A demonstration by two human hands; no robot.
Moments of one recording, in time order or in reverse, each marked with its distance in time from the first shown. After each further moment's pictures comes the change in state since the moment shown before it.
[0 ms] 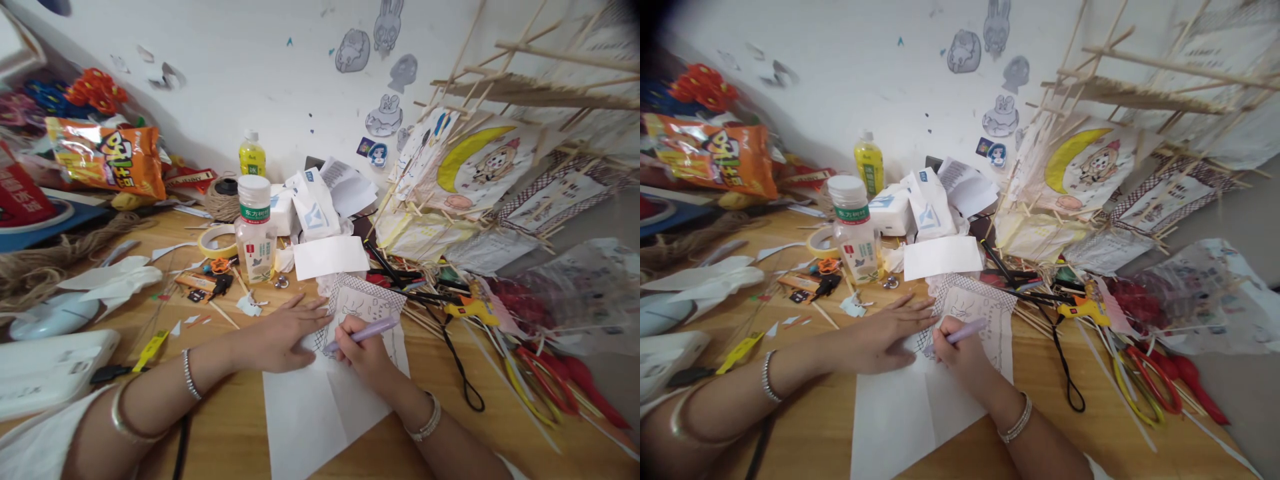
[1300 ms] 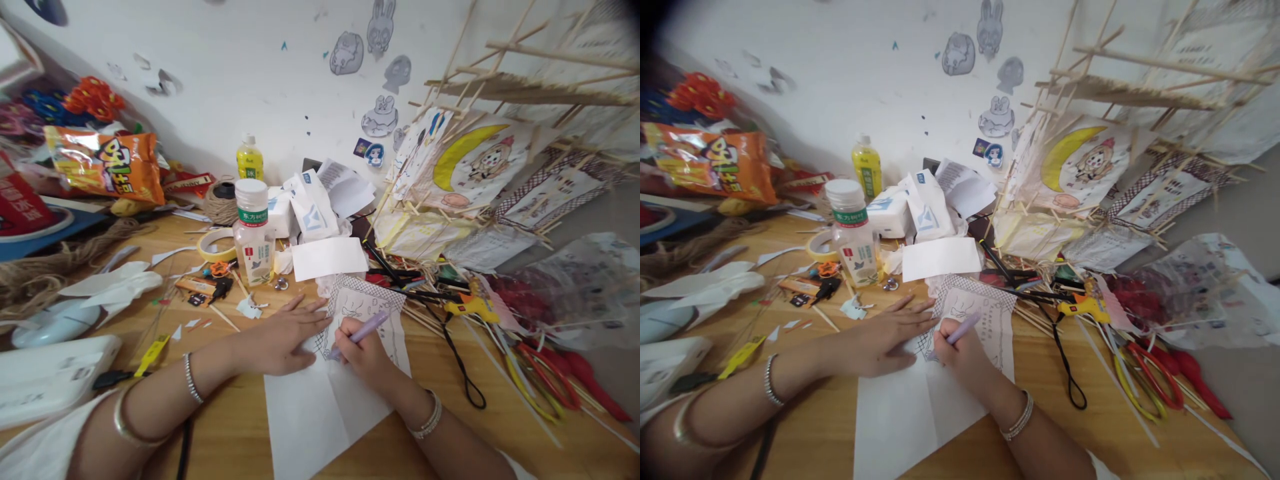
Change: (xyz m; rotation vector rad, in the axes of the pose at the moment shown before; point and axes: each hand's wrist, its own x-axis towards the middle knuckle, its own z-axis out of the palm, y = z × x) left_hand -0.001 0.004 -0.004 0.008 -0.026 0.001; right_hand 0.001 0.003 0.001 0.014 -0.007 0.076
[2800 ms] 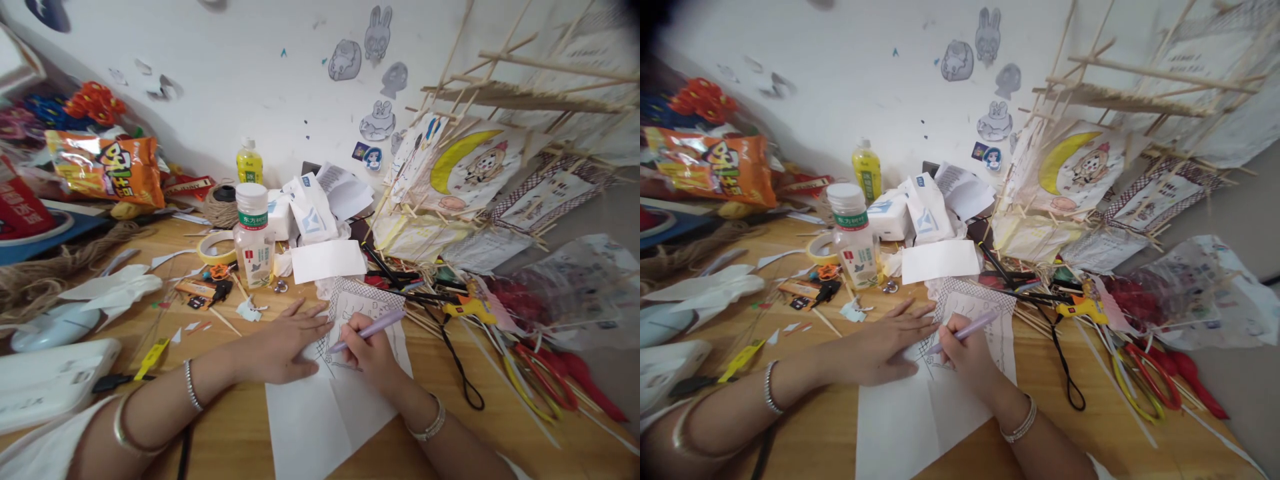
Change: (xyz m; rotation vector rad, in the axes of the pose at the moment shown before) left_hand -0.002 0.003 0.005 0.004 0.019 0.031; right_hand -0.002 -0.009 -0.002 0.149 0.075 0.067
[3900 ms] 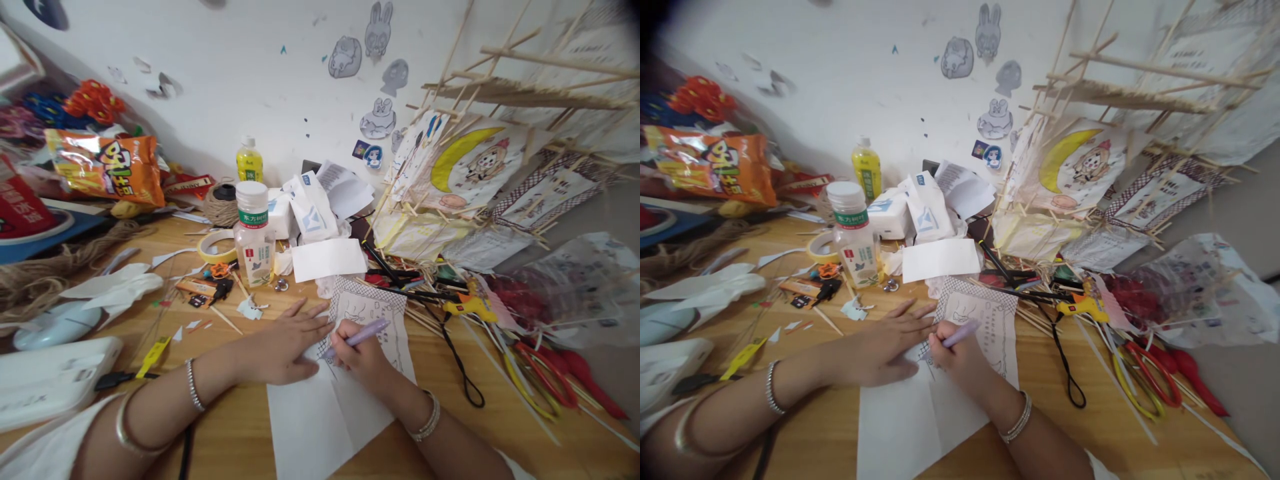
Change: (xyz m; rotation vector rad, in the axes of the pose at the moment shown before) left_hand 0.001 0.004 -0.001 -0.001 -0.011 0.027; right_hand 0.000 0.009 0.005 -0.162 -0.129 -0.137
